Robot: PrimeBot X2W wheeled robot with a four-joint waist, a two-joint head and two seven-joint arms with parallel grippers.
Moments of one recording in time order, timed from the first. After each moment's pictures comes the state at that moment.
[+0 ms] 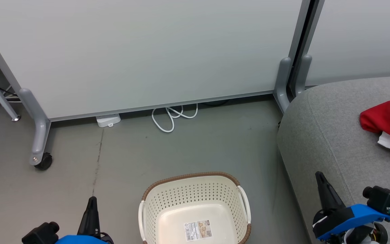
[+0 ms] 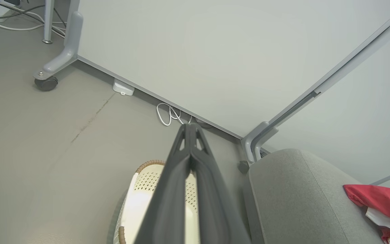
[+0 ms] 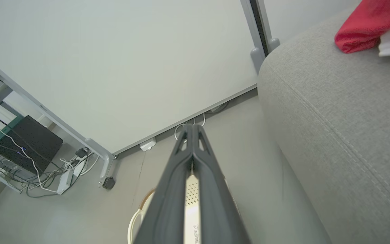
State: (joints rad) left arm 0.03 0.07 -0.04 0.36 -0.70 -0.13 -0.15; right arm -0.09 -0.05 -0.04 0.33 0.53 0.13 -0.05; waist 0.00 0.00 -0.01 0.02
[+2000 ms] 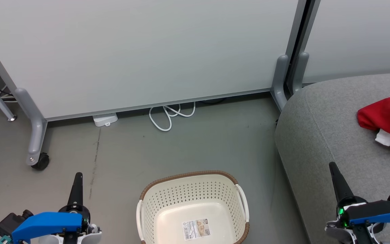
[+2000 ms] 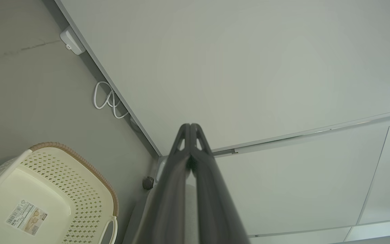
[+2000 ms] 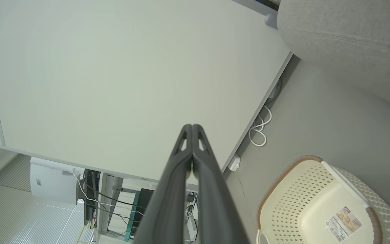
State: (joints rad) left arm -0.06 0.06 0.06 0.28 -1.32 -0.13 0.03; right arm -0.09 -0.05 -0.09 0.27 1.26 0.13 0.06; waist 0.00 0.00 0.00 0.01
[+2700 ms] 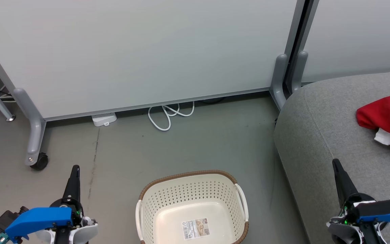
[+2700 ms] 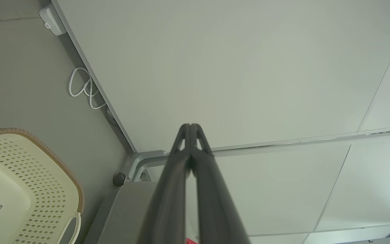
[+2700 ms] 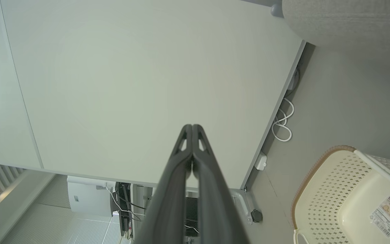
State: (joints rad) left arm -0.08 0.05 0.09 0.26 -1.47 -0.13 0.07; right arm -0.10 -0.05 -0.10 0.26 1.44 0.13 0.09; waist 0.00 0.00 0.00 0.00
